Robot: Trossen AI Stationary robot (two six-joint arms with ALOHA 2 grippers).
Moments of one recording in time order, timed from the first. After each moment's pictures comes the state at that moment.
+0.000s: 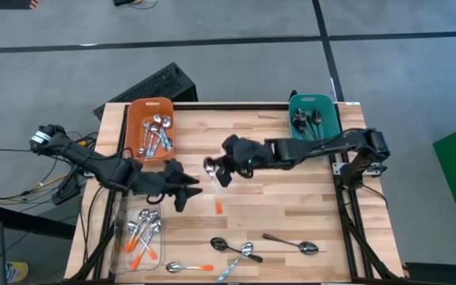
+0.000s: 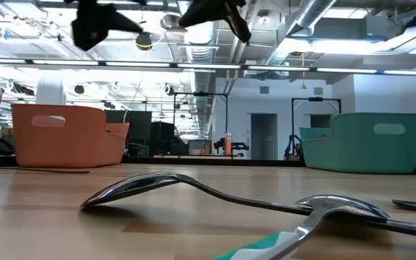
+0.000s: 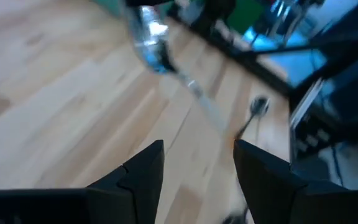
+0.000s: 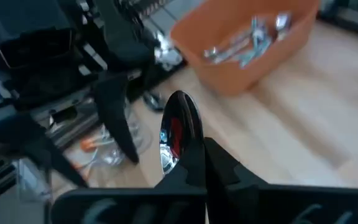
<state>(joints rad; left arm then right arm) -0.37 1.10 0.80 -0.24 -0.43 -0.80 0.09 1.71 1.51 -0.33 0.24 0.64</state>
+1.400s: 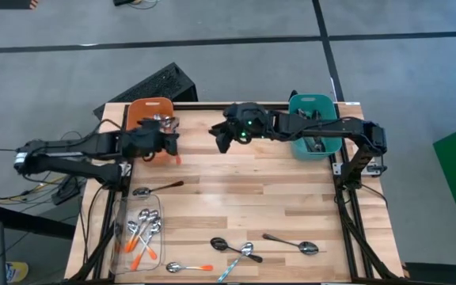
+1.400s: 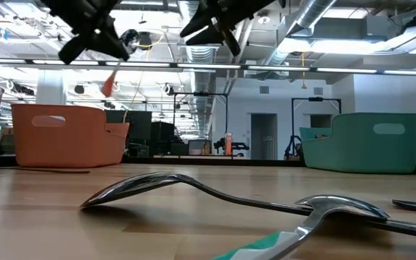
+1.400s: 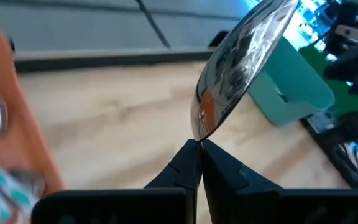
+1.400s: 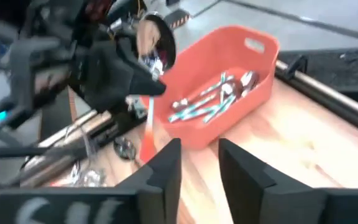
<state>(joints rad) 0.10 0.85 0.80 -0.54 -0.52 -0.91 -0.16 1.71 1.51 -0.18 0.07 0.45</state>
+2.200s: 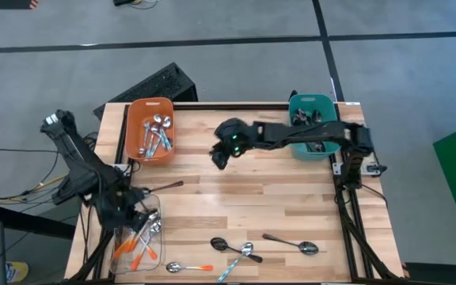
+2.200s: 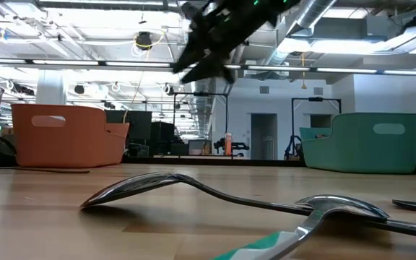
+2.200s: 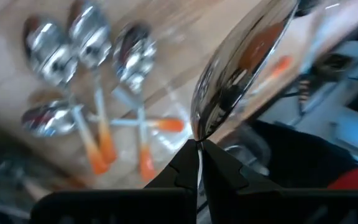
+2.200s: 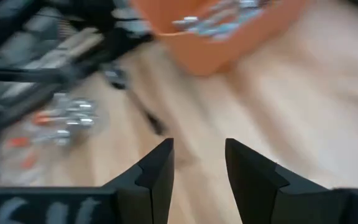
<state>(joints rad) -0.89 0.93 0.80 -0.89 -0.07 -1.96 -0.13 1.83 1.50 -0.30 -0.01 0.44</state>
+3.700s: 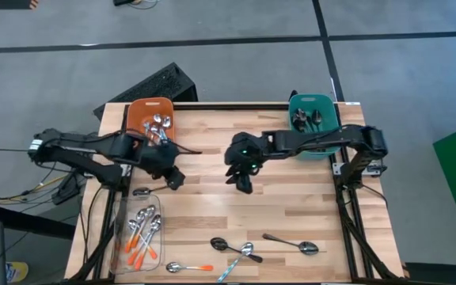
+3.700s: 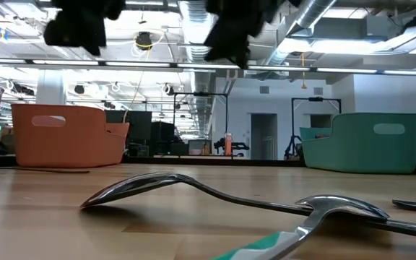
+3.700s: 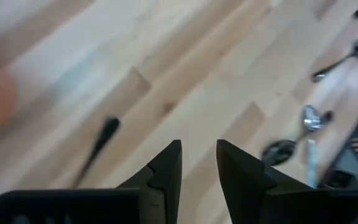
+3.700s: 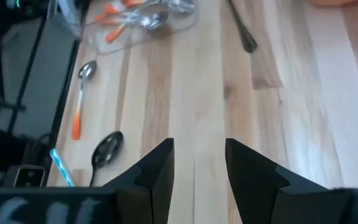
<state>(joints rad) -0.09 1.15 1.11 -1.02 -0.04 -0.96 -0.02 1.72 1.46 -0.52 -0.29 0.17</state>
